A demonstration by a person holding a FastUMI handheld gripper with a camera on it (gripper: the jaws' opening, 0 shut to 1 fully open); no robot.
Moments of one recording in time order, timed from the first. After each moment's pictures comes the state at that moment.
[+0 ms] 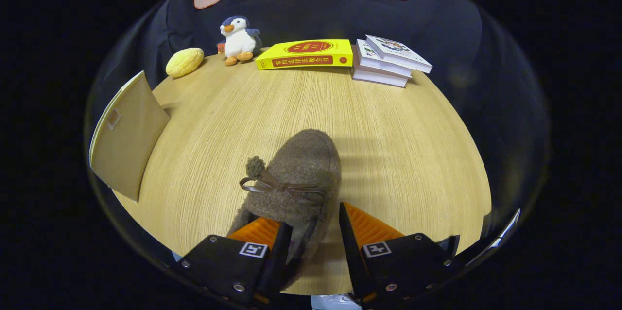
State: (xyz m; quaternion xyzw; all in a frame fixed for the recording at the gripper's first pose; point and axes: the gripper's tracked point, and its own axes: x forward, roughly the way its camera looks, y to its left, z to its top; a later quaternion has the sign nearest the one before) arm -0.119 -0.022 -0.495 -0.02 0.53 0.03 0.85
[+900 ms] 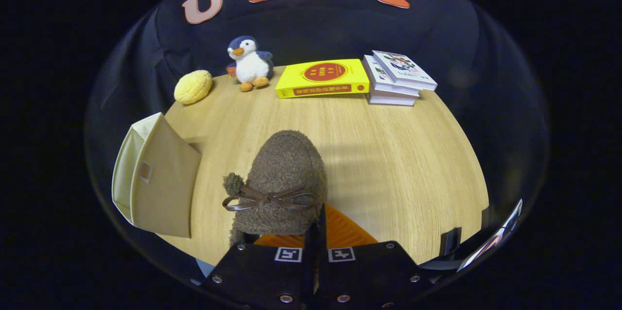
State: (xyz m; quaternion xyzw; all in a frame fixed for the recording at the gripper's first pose) arm -0.086 0.072 -0.389 0.00 0.53 0.03 0.85
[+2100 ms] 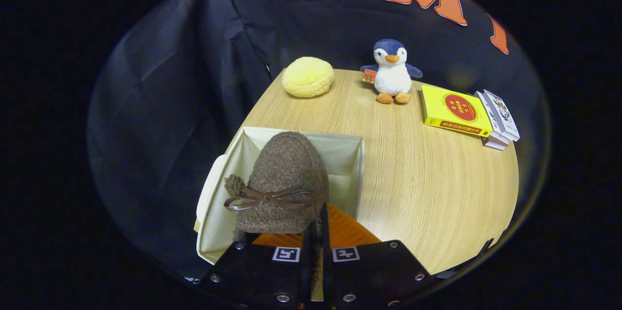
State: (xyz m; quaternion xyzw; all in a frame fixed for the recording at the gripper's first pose) arm -0.065 0.387 -0.350 -0.01 0.55 0.17 0.82
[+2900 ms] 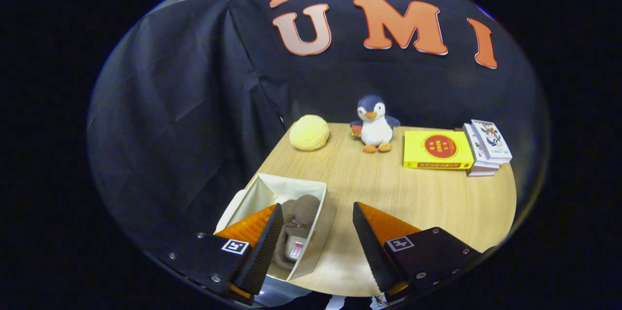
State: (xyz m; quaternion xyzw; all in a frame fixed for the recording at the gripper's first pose) arm -0.024 0.279 -0.207 0.06 0.38 0.21 0.90
